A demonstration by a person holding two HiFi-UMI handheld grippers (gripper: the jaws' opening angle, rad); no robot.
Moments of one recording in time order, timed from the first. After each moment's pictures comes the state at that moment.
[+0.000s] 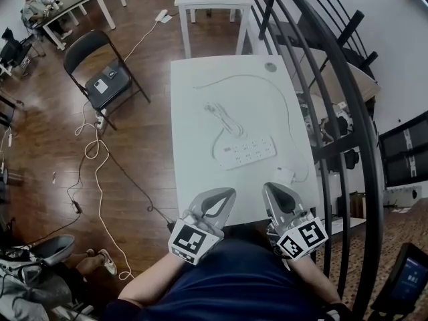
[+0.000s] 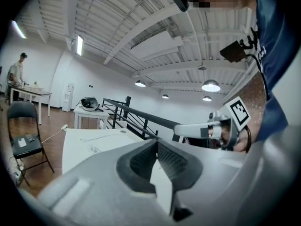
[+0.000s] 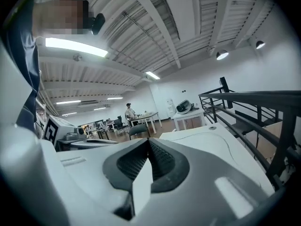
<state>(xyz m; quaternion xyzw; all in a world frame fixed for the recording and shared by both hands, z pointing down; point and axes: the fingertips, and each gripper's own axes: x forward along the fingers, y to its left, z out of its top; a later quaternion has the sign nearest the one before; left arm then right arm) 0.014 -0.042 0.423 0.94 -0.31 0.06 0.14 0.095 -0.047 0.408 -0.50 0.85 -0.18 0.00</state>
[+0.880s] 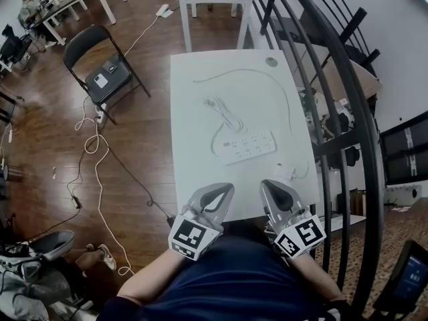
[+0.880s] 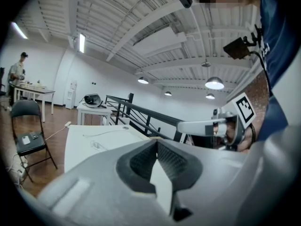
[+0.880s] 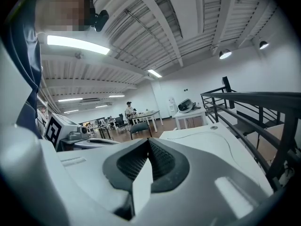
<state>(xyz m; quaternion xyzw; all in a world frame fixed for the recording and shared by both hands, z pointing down) 0.011 -0.042 0.436 0.93 -0.32 0.08 0.15 0.086 -0.043 0.412 -0.49 0.86 -0.17 -0.01</state>
